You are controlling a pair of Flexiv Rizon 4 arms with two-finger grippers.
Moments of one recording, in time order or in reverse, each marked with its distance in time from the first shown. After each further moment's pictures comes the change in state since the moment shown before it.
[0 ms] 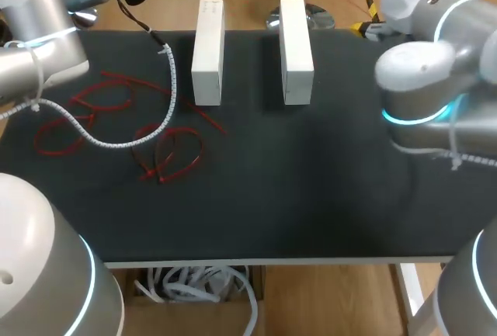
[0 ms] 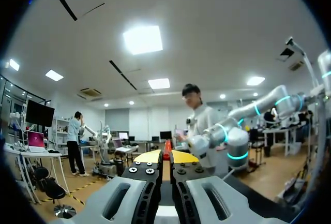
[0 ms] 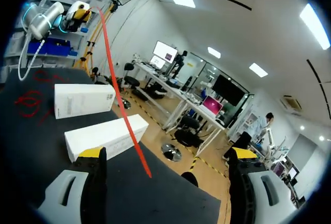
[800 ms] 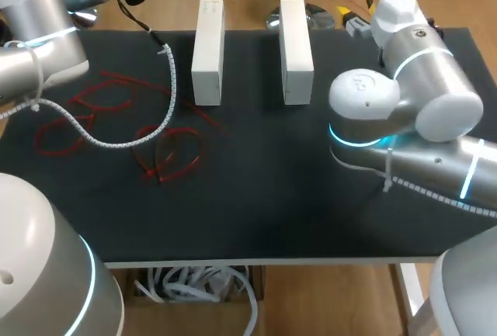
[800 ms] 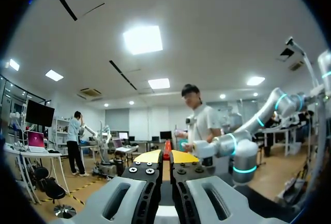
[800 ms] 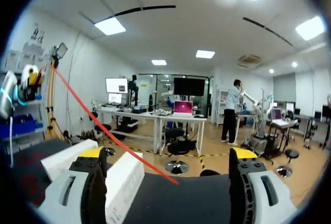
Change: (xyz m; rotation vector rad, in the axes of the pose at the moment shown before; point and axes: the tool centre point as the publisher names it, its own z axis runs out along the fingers) left arm 0.000 0.000 0.000 0.000 0.000 0.000; right arm 0.007 0.011 -0.004 -0.172 -0.263 0.572
